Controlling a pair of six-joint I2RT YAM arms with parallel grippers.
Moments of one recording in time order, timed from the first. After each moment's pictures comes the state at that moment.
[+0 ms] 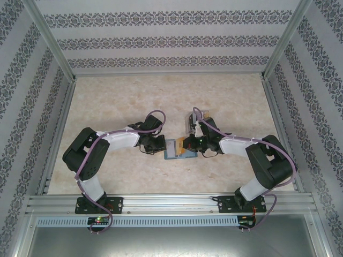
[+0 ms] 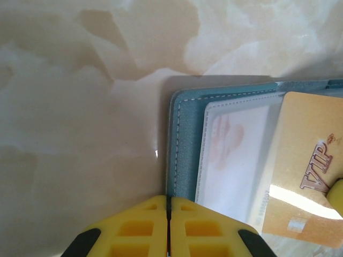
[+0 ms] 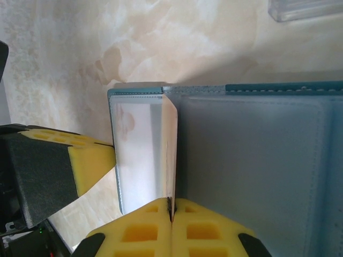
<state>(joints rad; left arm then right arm) -0.61 1.76 0.96 -0.35 0.31 -0.84 0.47 1.57 0.65 -0.01 -0.56 0.75</state>
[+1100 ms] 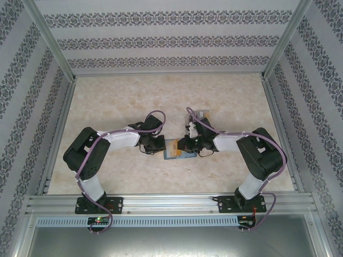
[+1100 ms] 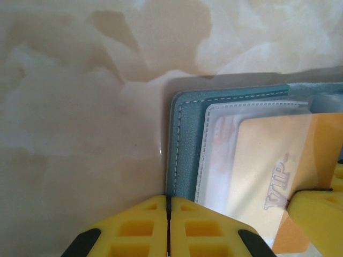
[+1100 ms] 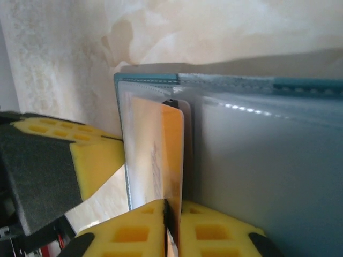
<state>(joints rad) -0.61 1.76 0.96 -0.36 0.30 -0.84 0.51 1.70 0.70 0.04 -0.63 0.75</state>
